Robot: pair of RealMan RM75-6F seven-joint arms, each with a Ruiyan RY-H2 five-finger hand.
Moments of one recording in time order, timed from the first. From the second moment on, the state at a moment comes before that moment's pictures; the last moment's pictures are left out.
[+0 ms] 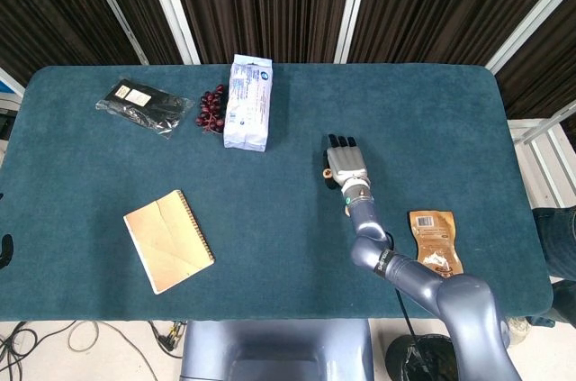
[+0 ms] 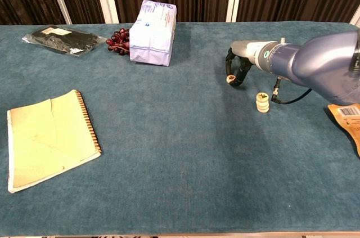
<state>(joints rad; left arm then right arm) -0.06 -1.01 -0.11 -1.68 1.31 1.44 -0.07 1.09 -1.91 0.34 -0.73 -0.53 0.62 -0.57</state>
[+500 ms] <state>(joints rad) -0.06 -1.01 -0.10 -1.68 1.32 1.44 -0.07 1.07 -1.82 0.34 -0.85 -0.54 0.65 -0.57</state>
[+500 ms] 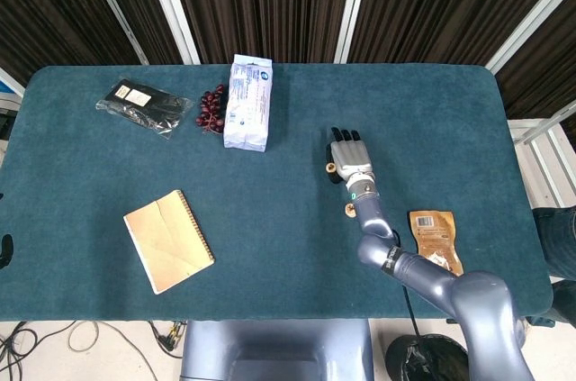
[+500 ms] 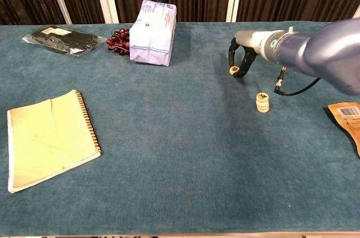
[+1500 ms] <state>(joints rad) -0.06 -1.02 -0.10 -1.69 1.32 1.44 -0.05 0.80 -1.40 0.13 -1.62 -0.83 0.96 -0.52</state>
